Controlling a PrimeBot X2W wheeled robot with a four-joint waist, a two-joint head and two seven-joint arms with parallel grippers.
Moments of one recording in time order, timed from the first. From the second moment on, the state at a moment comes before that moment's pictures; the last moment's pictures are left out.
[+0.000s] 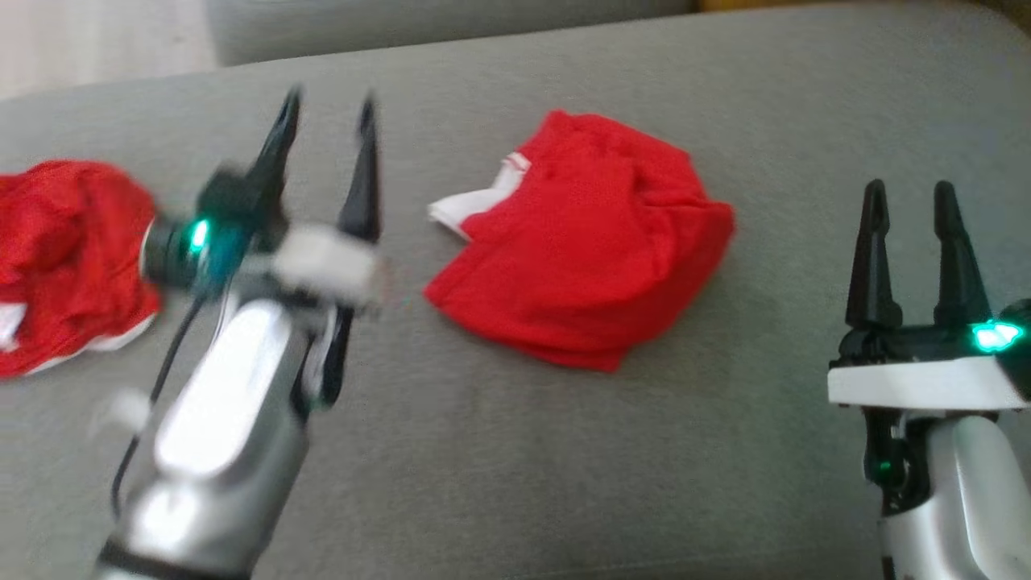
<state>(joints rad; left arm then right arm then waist) -0.58 0.18 -0.50 0.36 -0.38 0.22 -0.25 -0.18 -0.05 -0.04 0.09 0.25 0.13 -0.26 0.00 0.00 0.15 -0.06</state>
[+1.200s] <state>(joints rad) -0.15 0.05 -0.22 0.20 -0.26 0.06 -0.25 -0.33 -0.18 0.48 0.34 0.16 0.13 -0.02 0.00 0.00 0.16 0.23</state>
